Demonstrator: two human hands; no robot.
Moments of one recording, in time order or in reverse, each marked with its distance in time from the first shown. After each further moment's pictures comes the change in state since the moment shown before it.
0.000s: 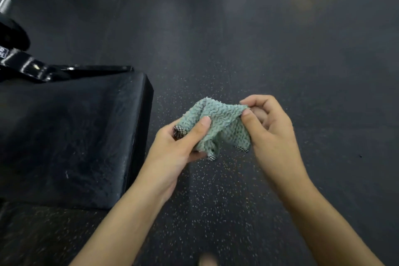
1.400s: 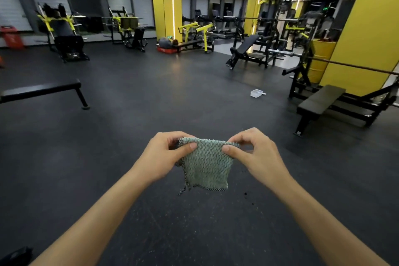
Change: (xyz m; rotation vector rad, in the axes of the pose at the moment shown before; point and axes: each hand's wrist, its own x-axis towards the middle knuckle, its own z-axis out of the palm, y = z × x) left_hand -0.108 0.321 0.245 0.640 -0.789 0.647; right_hand -0.117 -0.361 -0.236 -0.573 0.607 -0.165
